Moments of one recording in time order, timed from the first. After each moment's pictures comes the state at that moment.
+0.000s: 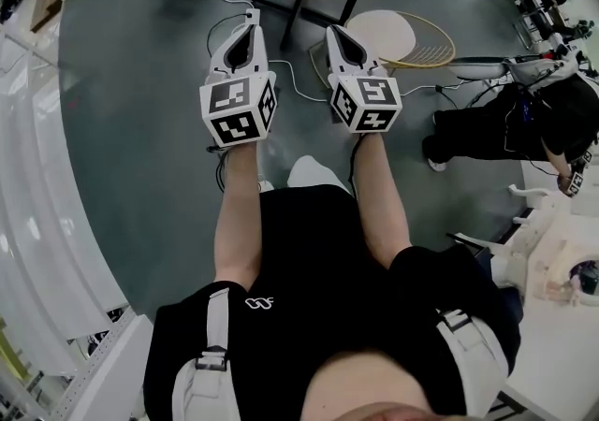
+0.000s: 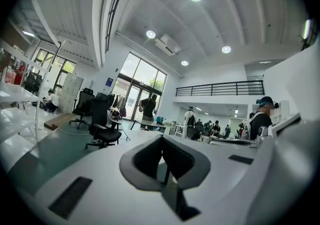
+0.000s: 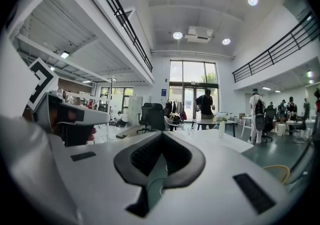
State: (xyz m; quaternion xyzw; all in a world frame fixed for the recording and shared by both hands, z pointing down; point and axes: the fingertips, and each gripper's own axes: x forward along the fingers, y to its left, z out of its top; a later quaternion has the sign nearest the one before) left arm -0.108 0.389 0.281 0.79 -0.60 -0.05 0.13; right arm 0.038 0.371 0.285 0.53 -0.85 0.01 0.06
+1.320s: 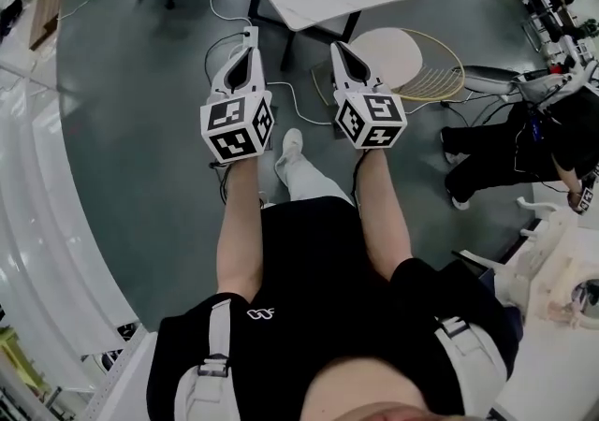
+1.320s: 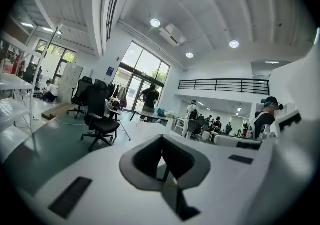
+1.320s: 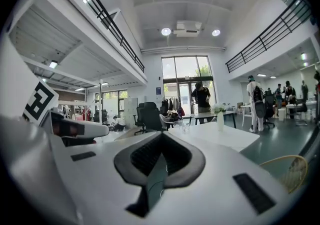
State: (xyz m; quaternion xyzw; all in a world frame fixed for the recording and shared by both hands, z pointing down) left arm -0.067 0.241 0.336 0.79 -0.59 -0.03 0.18; right arm 0.092 0.226 0.320 0.53 -0.84 0.07 0.03
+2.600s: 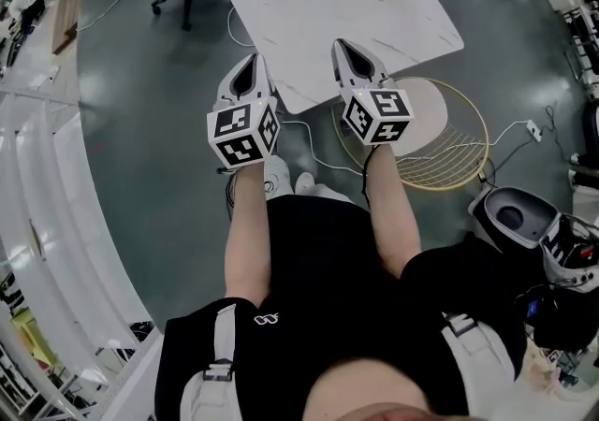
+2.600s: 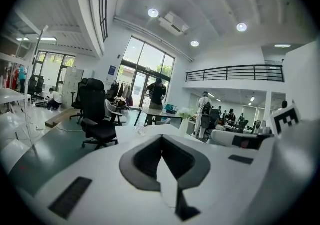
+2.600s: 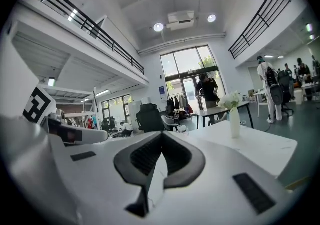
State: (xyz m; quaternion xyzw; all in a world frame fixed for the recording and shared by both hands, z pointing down) left arm 0.011 -0.066 0.363 0.75 -0.64 0.03 0.18; right arm 0.165 -0.106 0.358 0.47 -0.87 0.13 0.00
